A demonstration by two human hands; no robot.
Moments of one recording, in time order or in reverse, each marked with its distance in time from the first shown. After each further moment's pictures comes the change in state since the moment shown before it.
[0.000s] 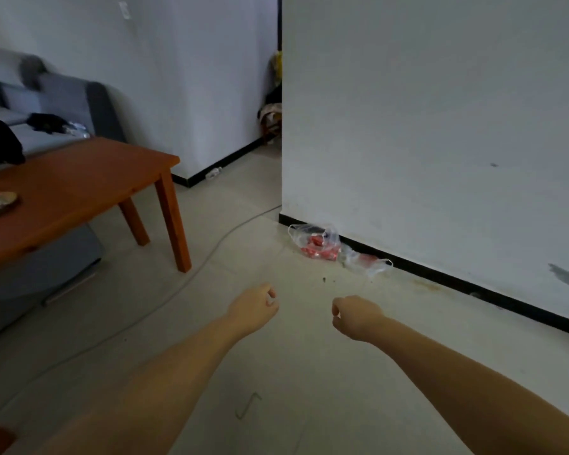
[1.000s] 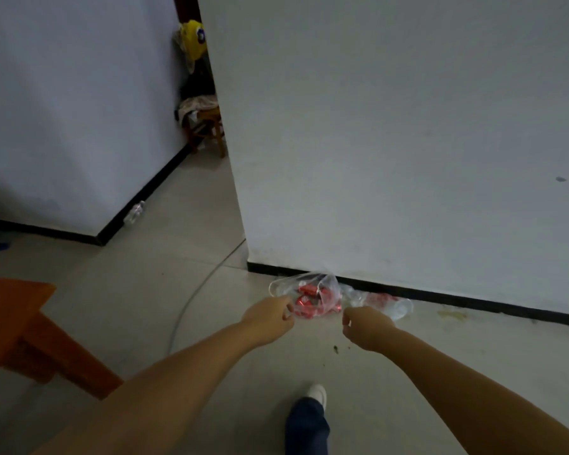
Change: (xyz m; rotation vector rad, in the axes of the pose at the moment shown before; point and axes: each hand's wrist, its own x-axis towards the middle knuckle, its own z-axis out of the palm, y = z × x) left_hand 0.640 -0.032 -0.129 0.166 -0.372 0.289; right_hand 0.556 0.057 -0.165 0.234 -0.057 0.347
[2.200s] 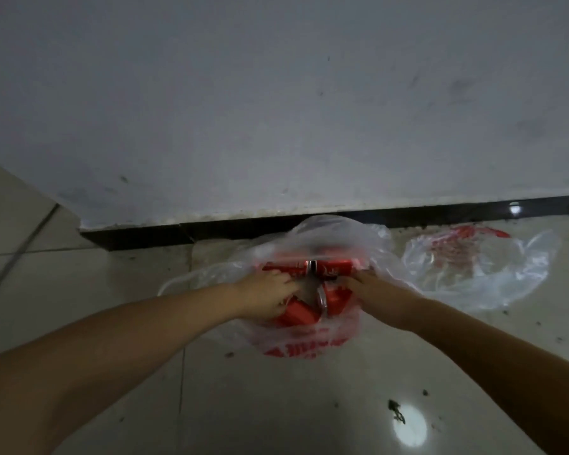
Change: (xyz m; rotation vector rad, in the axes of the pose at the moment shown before) left_hand 0.729 -0.327 0.393 0.653 -0.447 0.659; right_hand 0.682 0.232 0.389 0.172 -0.119 -0.108
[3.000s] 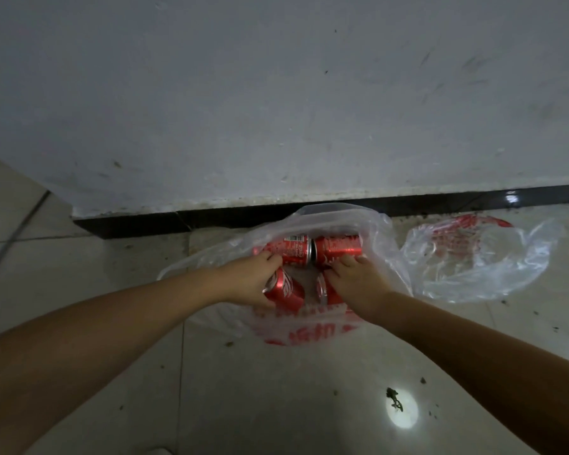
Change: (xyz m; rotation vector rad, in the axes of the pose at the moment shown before) left_hand -0.015 -0.018 -0.008 -0.233 0.014 -0.111; right_hand 0.023 -0.024 0.017 -0.610 0.169 -0.053
